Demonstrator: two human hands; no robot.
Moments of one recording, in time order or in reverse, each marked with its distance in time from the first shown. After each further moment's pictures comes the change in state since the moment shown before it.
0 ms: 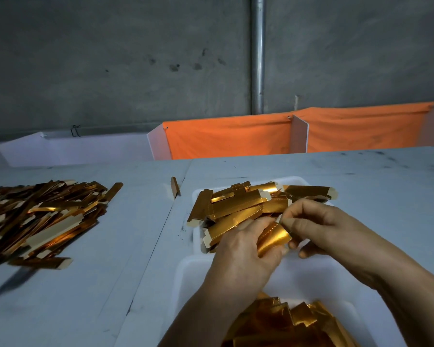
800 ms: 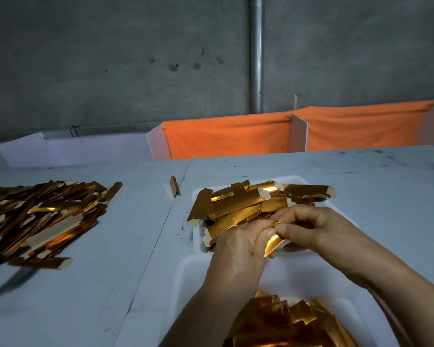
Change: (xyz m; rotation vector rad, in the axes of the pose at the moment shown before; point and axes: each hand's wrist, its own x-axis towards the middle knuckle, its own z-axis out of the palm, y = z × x) left_hand -0.002 0.006 -0.004 -0.005 0.056 0.058; right_hand 0.003 0.006 0.006 -0.034 -0.016 -0.025
